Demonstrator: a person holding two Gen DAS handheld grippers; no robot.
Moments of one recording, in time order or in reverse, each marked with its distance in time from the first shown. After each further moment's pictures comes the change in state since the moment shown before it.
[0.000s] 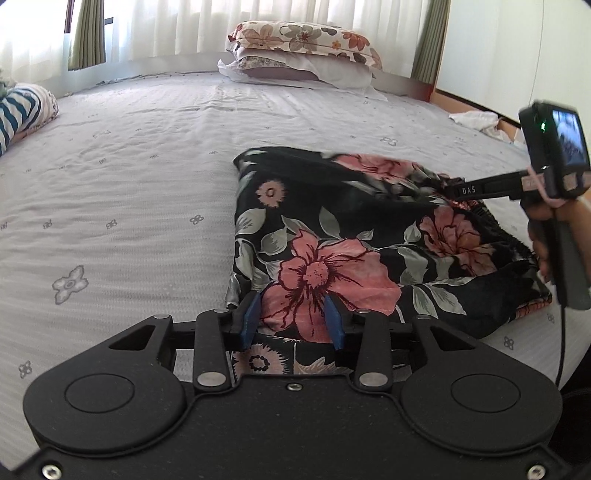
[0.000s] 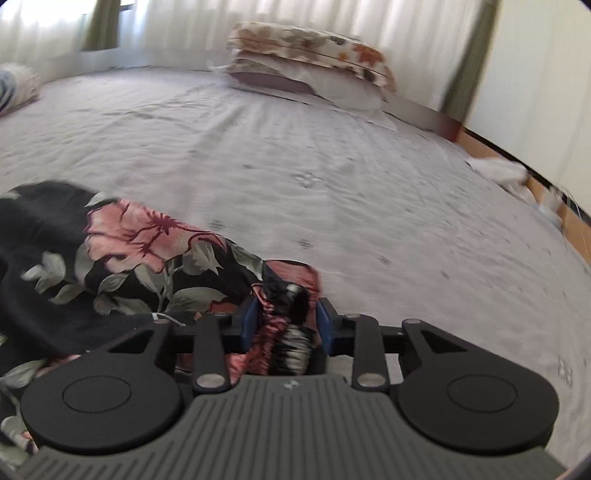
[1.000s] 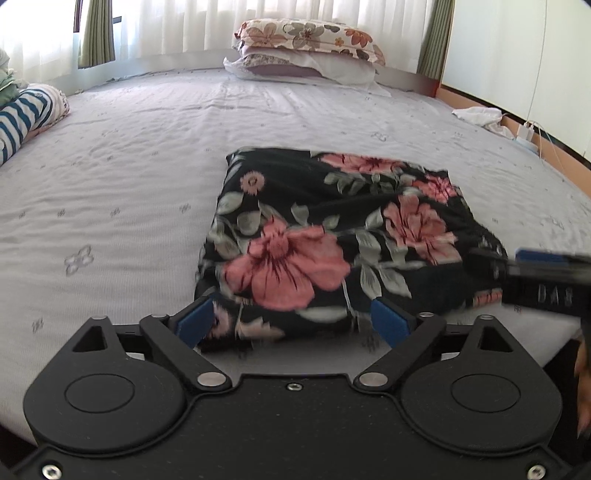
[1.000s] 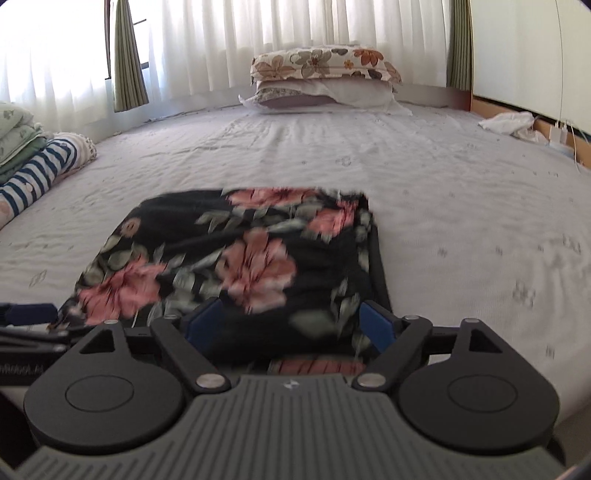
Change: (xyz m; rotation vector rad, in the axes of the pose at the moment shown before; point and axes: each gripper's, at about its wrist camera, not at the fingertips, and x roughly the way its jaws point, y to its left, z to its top) left arm -0.036 -0.041 -0.012 -0.002 0.031 0.051; right arm -0.157 0.007 -0.091 0.182 -0.048 0.234
